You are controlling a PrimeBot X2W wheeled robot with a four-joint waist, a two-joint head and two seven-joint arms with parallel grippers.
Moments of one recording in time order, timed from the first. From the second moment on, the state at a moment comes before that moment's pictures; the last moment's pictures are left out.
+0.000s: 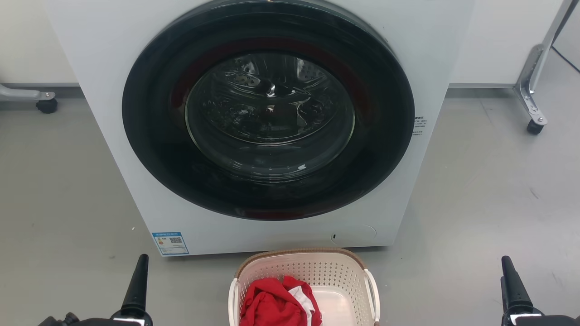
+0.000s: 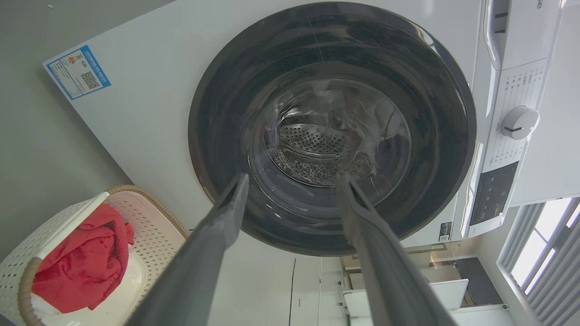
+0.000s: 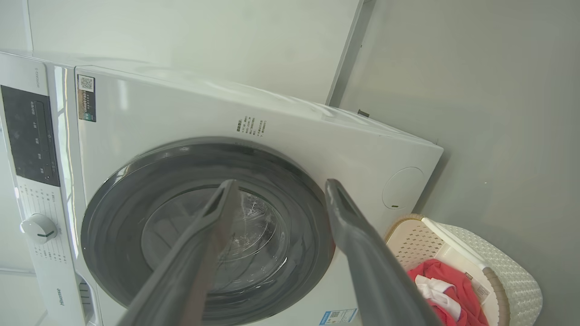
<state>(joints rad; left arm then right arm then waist) -0.10 0.07 0.00 0.31 -1.47 -0.12 0.01 -0.10 -0.07 -0.06 0.32 1.39 0.12 0.01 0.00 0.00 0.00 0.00</state>
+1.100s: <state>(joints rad) -0.14 0.19 -0.24 0.30 -0.89 0.02 -0.12 -0.13 -0.20 0.15 0.31 0.79 0.01 -0.12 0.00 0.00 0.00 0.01</state>
